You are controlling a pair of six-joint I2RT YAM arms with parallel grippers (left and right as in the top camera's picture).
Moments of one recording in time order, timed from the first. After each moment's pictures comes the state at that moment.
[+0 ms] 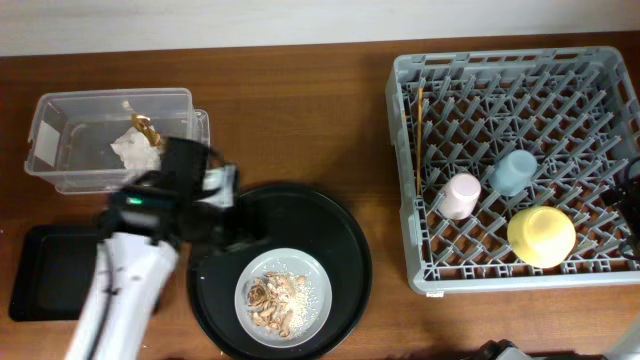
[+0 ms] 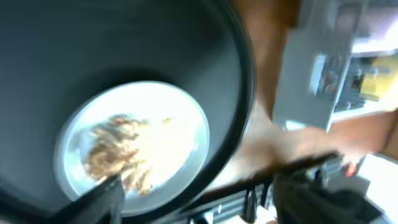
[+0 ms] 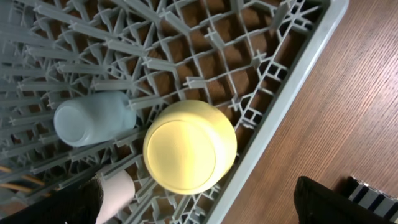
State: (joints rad) left arm -0.21 1.30 1.22 -1.24 0.41 -0.40; right arm -0.83 1.35 1.39 -1.24 -0.13 0.36
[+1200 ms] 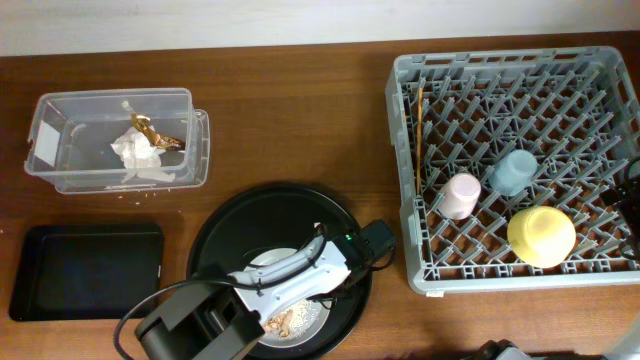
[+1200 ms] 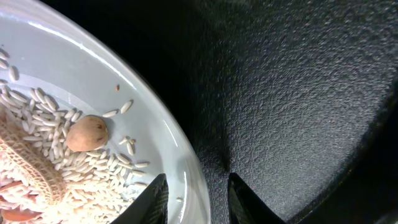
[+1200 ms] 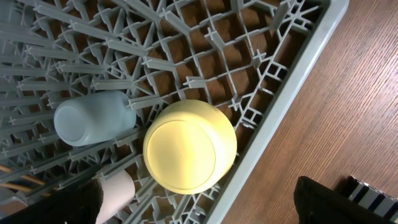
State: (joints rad) left arm -0.98 1.83 1.11 -0.90 -0.05 -1.05; right arm -0.83 1.35 1.39 -1.24 -0.13 0.36
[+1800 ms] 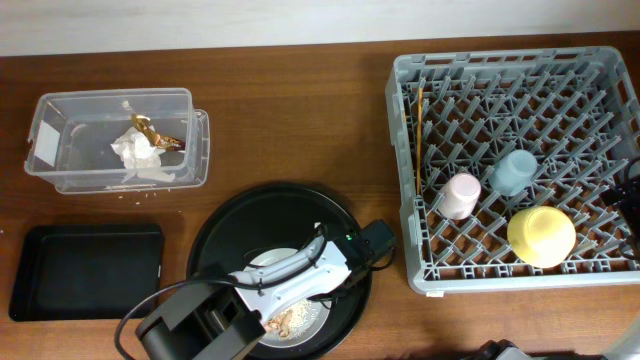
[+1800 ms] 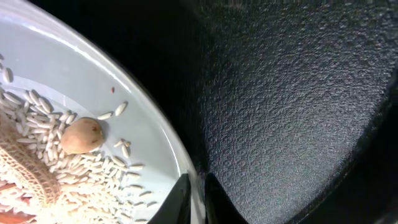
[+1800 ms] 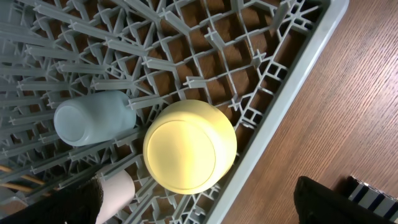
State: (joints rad) left arm -0.98 1.83 1.11 -0.90 -0.06 -1.06; right arm -0.83 1.35 1.39 -1.24 -0.13 0.36
